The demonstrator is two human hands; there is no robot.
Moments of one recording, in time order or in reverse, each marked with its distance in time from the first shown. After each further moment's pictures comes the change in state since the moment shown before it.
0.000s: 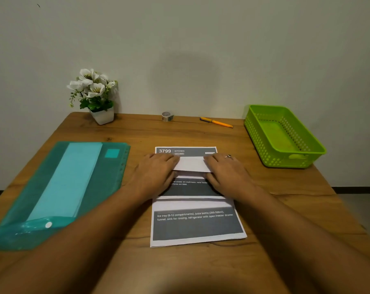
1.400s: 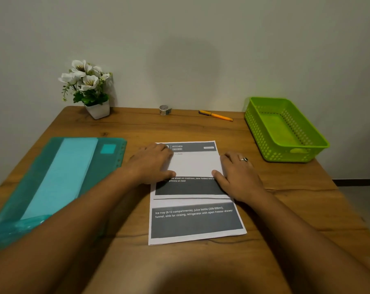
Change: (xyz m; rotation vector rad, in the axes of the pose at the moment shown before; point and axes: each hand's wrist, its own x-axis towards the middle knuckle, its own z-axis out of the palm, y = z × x) left_hand 0.026 -0.019 -0.008 -0.083 -0.332 -0.037; right_hand -0.025 0.015 0.014 0.154 -0.051 0.221
